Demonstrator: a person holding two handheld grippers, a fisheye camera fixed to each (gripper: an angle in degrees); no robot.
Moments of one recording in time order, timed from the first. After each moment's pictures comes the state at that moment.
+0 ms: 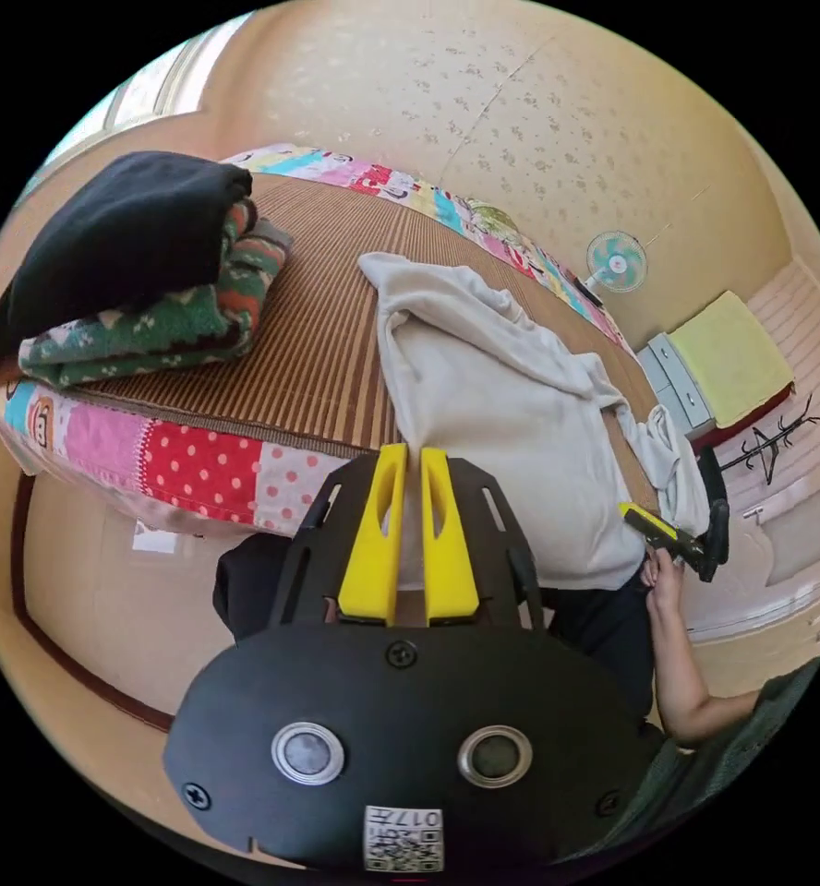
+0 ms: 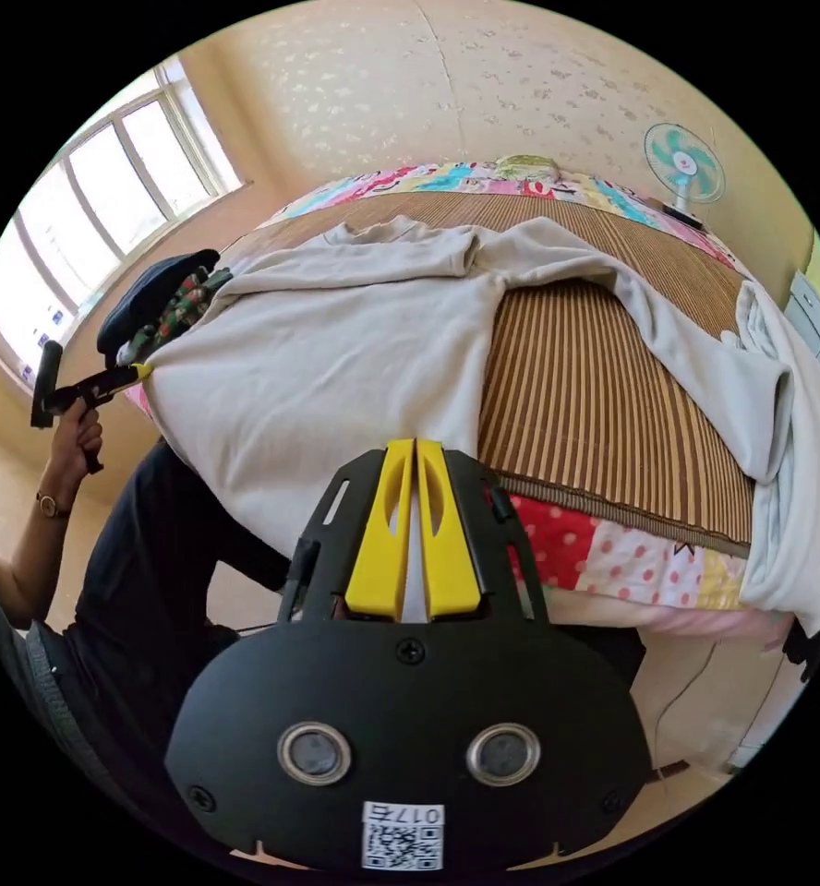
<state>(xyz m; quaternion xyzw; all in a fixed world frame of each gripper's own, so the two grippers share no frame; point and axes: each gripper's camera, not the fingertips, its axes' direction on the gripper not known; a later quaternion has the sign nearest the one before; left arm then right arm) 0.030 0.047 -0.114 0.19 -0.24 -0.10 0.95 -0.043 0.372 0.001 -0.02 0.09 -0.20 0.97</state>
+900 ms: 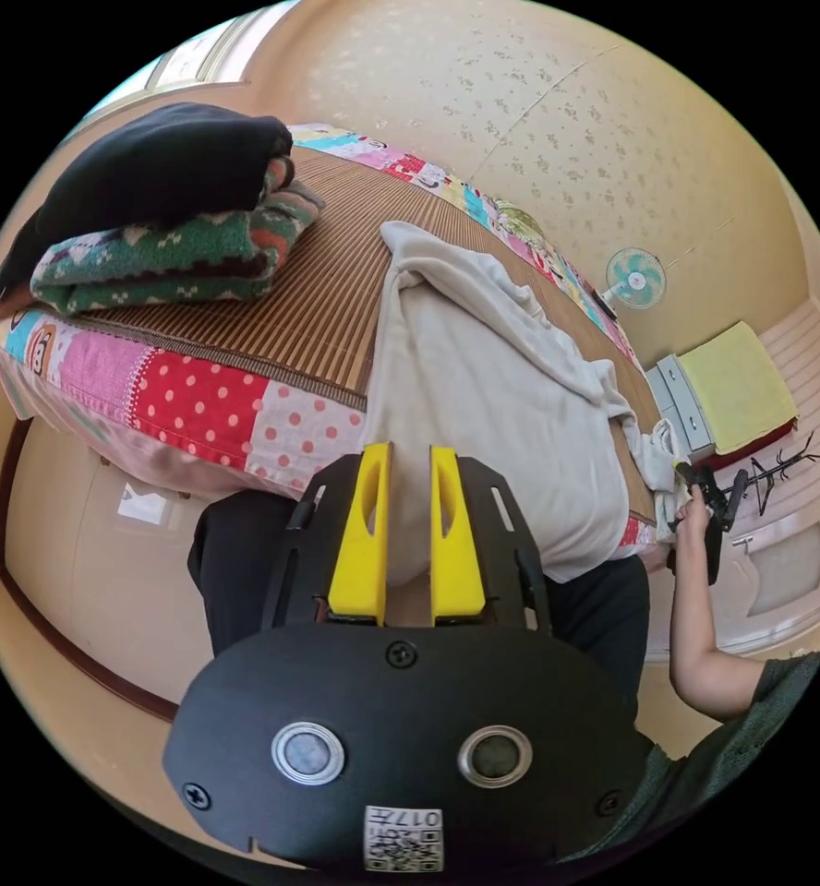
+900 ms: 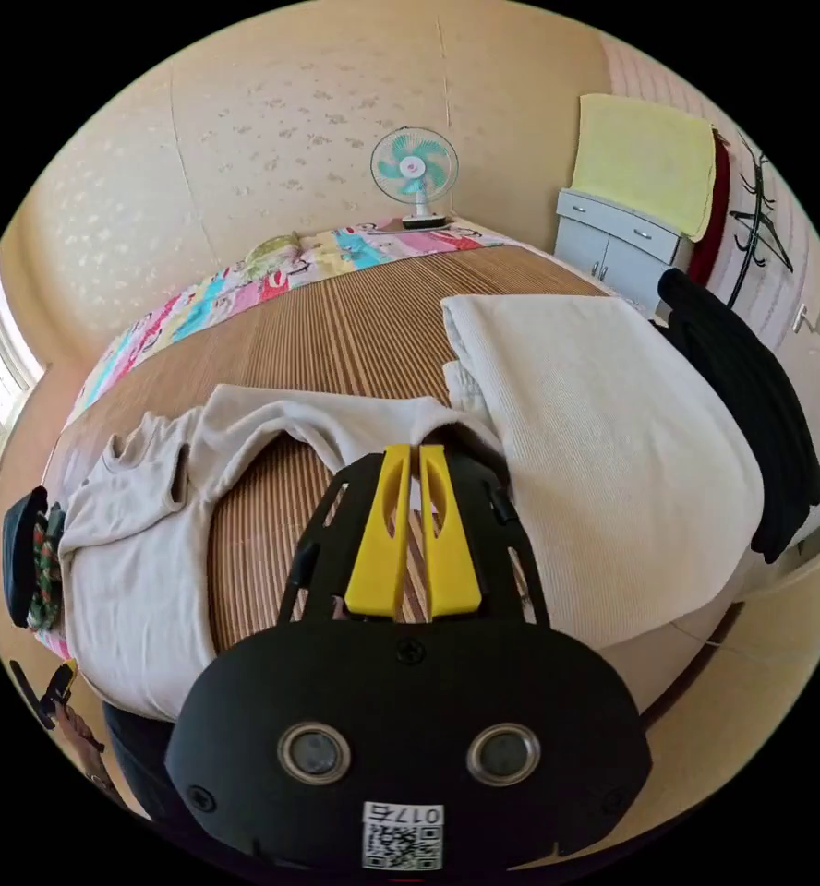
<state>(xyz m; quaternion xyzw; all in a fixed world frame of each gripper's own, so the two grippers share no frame) 0.022 0.079 -0.077 0.19 -0.21 -0.10 0.95 0.081 0.254 -0.115 0.21 0.17 0.08 0.96</state>
